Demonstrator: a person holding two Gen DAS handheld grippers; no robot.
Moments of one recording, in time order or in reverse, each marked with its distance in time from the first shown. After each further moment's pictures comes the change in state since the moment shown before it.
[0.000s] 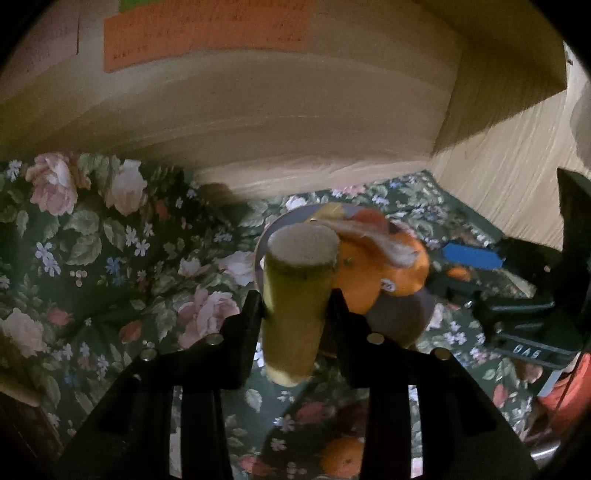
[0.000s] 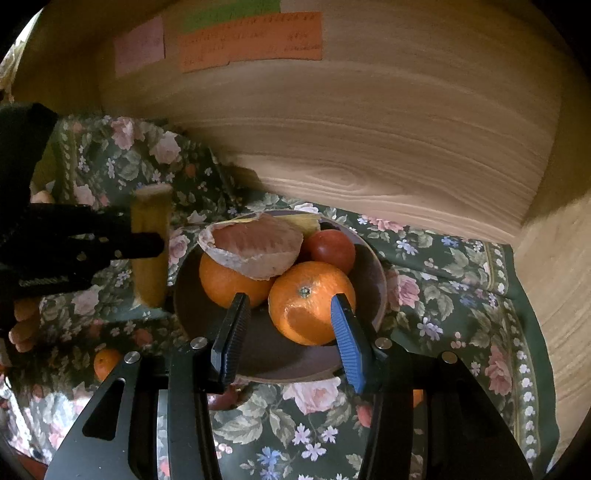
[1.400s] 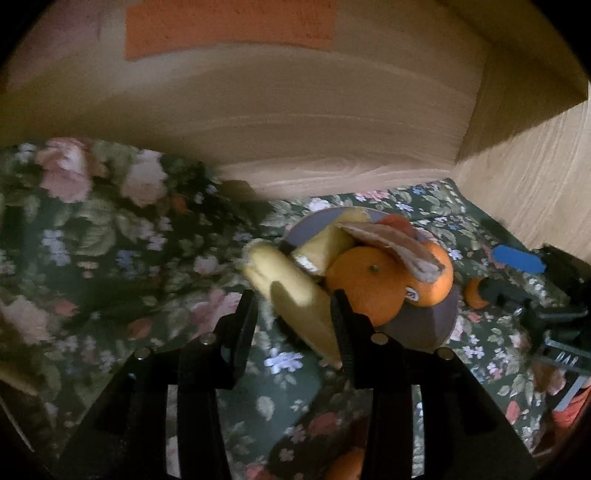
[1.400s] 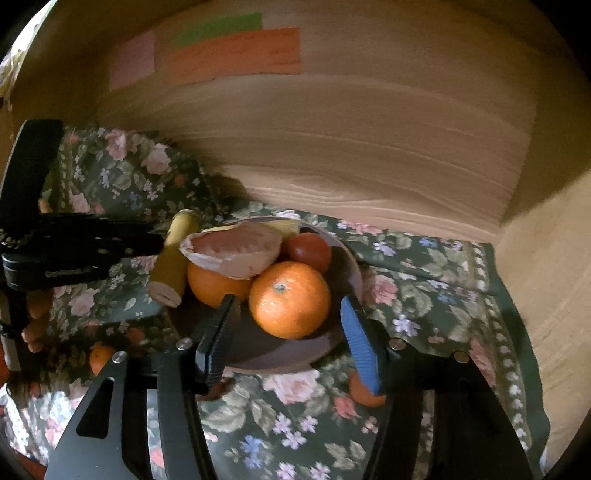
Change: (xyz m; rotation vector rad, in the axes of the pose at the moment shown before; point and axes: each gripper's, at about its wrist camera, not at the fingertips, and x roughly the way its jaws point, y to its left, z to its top) left arm 0.002 0.007 -0.006 -0.040 -0.021 0.087; right arm -0.020 -0.016 -0.008 0.025 -0.037 -0.053
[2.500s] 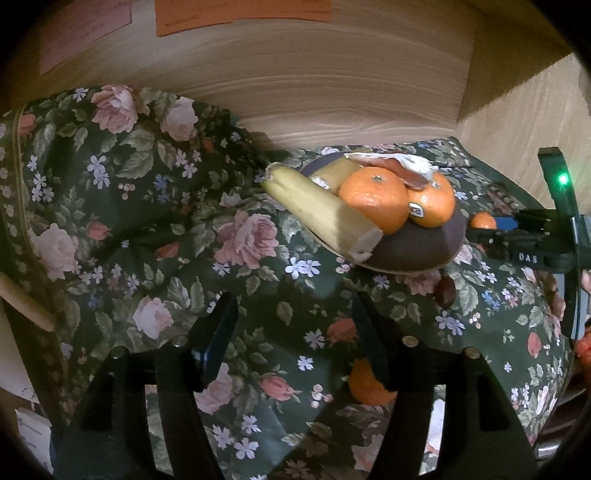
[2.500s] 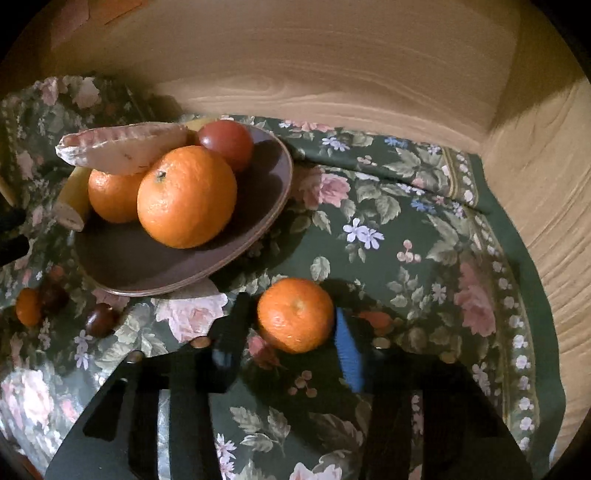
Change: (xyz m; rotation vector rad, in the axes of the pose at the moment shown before) left arm -0.025 -0.001 -0.059 0.039 0.074 0.057; right arm 0.053 -0.054 -0.039 0.063 0.261 -0.046
